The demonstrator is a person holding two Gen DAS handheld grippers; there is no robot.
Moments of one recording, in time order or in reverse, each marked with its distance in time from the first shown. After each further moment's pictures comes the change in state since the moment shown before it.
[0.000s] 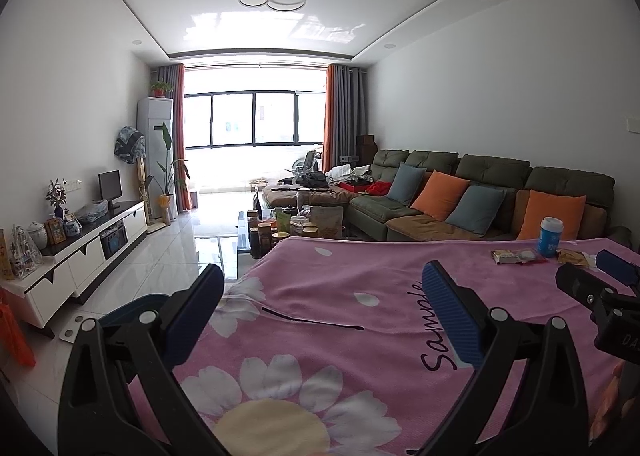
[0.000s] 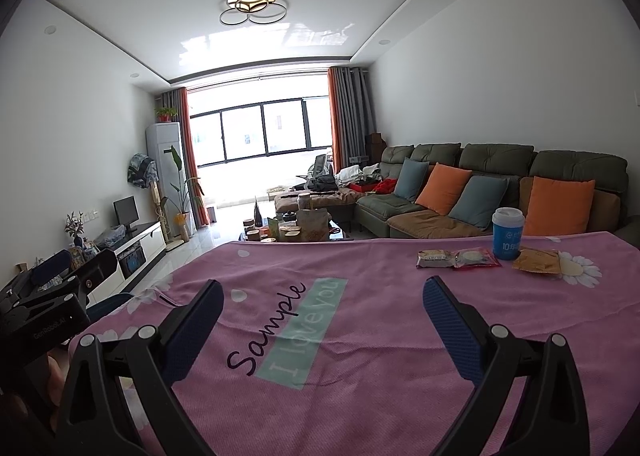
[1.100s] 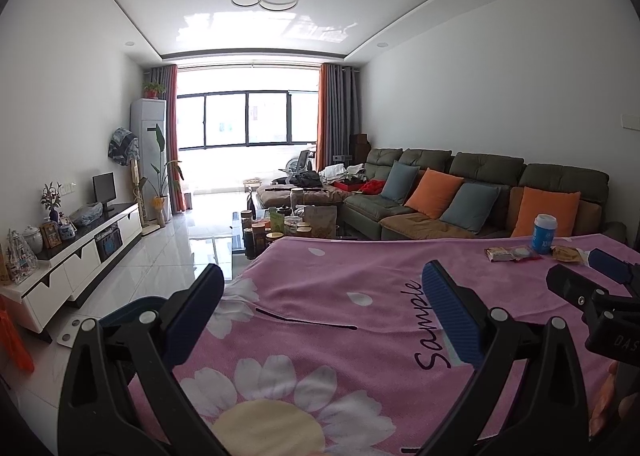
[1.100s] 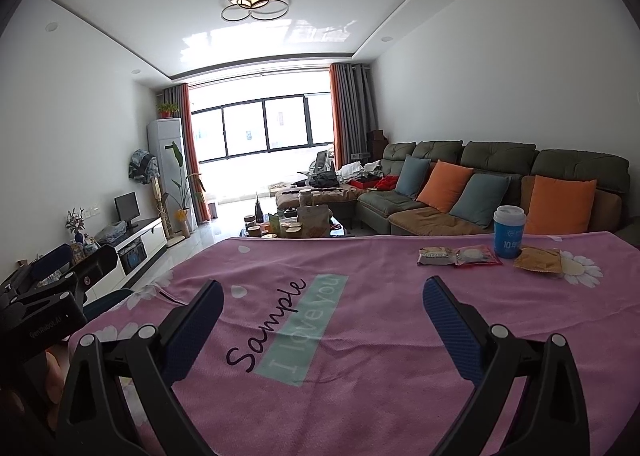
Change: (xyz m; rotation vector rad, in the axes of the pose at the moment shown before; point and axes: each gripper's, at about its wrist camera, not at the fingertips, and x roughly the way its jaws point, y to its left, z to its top) left arm -0.001 0.001 0.000 0.011 0.002 -0.024; right arm 0.001 -0.002 -0.004 -0.004 0.009 0.004
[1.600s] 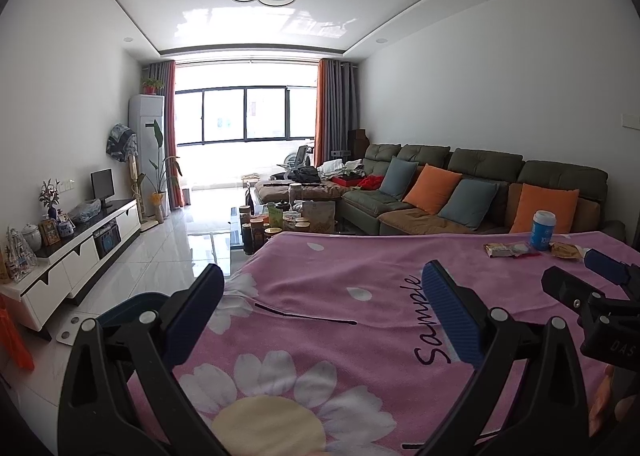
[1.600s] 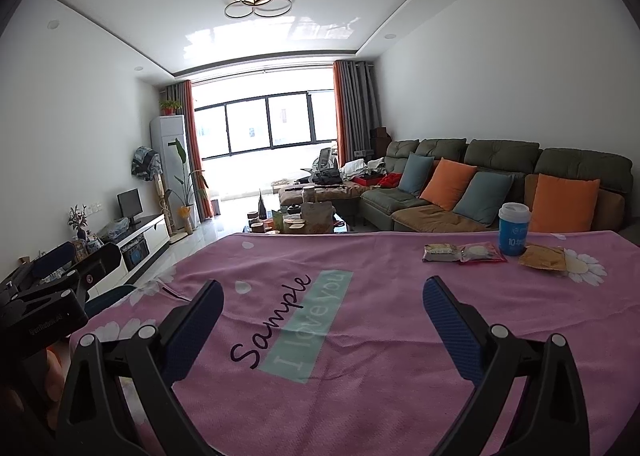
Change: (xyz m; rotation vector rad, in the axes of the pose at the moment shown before) left arm 0.002 0.002 -0.002 -0.003 0.018 -0.006; right arm 0.005 0.004 -0.001 -0.004 0.012 0.009
